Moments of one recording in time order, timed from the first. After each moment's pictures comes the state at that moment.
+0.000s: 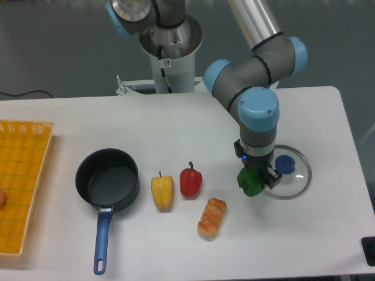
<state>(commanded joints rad) 2.60 -2.00 -1.59 -0.99 1.65 1.47</state>
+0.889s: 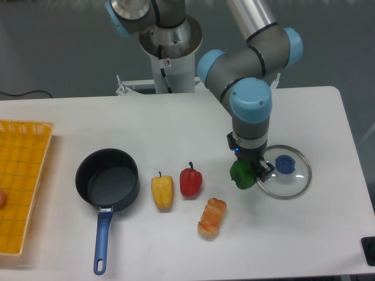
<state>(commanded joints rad) 2.55 -1.91 -1.61 -1.10 1.64 1.46</state>
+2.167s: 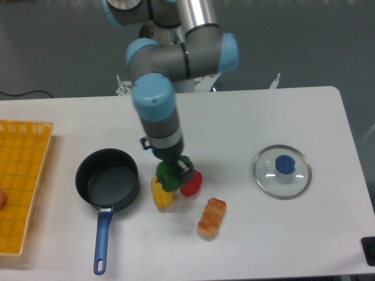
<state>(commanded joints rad) 2.18 -1.89 -1.62 -1.11 1.64 0.99</state>
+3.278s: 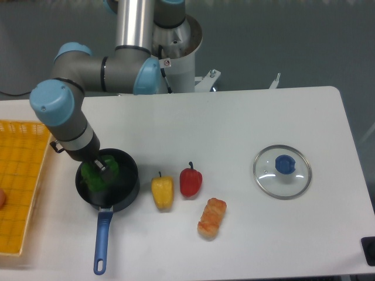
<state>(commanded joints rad) 1.96 -1.97 -1.63 -1.10 1.65 0.71</state>
